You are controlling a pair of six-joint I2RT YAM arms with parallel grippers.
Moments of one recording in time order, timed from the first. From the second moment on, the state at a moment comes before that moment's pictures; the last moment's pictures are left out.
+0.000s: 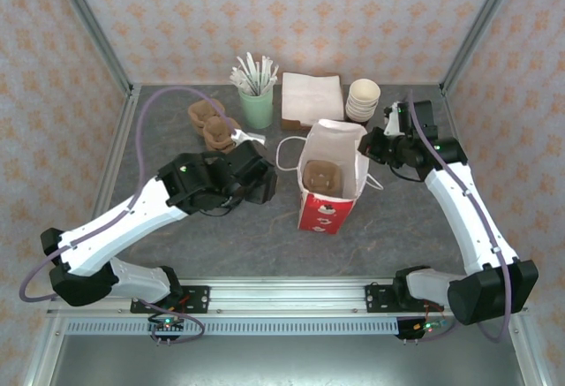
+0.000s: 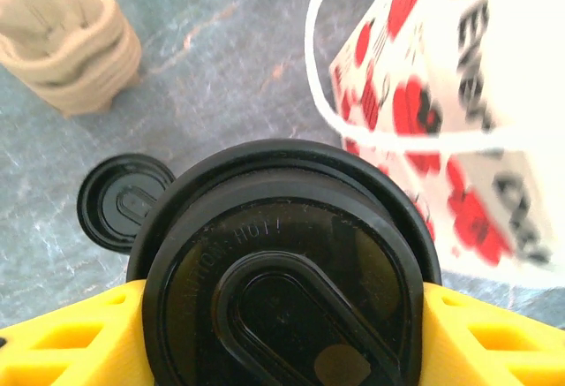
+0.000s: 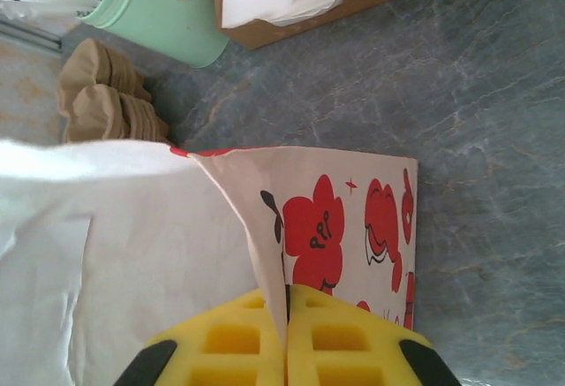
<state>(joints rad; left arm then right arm) -0.97 1.32 1.60 -1.27 -0.41 -0.67 0.20 1.21 1.24 -0.84 -0.34 0.57</state>
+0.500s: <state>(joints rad) -0.97 1.42 2.07 -1.49 -0.50 -0.58 0.46 1.19 1.22 -0.66 -0.18 0.92</state>
